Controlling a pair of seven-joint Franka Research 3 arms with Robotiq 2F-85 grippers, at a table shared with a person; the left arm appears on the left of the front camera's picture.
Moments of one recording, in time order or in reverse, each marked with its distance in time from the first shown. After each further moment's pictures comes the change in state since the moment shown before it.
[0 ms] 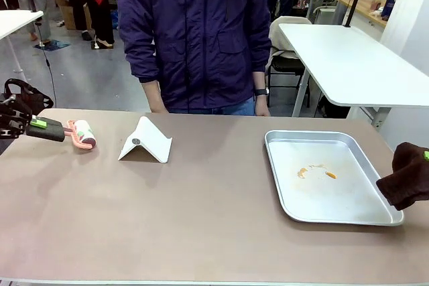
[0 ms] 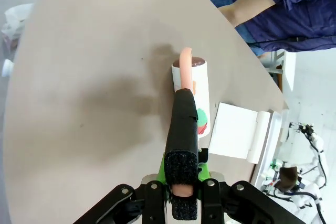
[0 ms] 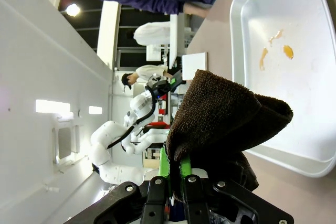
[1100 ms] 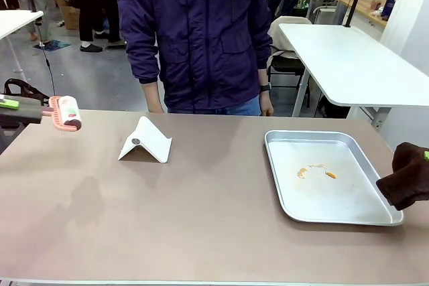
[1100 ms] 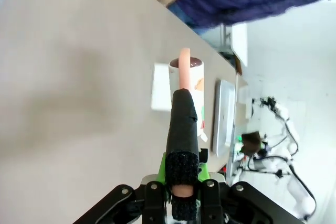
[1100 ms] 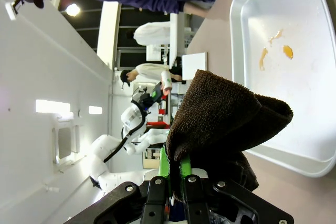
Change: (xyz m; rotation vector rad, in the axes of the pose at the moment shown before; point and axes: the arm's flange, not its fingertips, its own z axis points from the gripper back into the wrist) left arm -0.061 -0.026 0.096 -0.225 0.039 -0.086; right arm 0.000 0.000 0.000 0.000 0.001 0.000
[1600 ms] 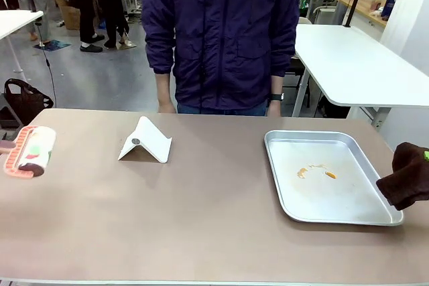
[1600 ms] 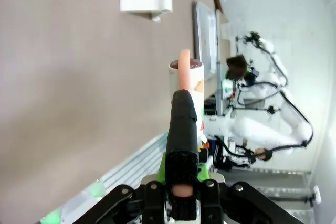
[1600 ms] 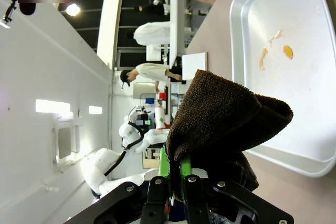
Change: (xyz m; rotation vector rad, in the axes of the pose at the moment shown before) left arm -0.108 -0.006 0.042 -0.096 0.257 -0.098; right arm 0.000 0.000 0.000 0.000 0.000 0.000
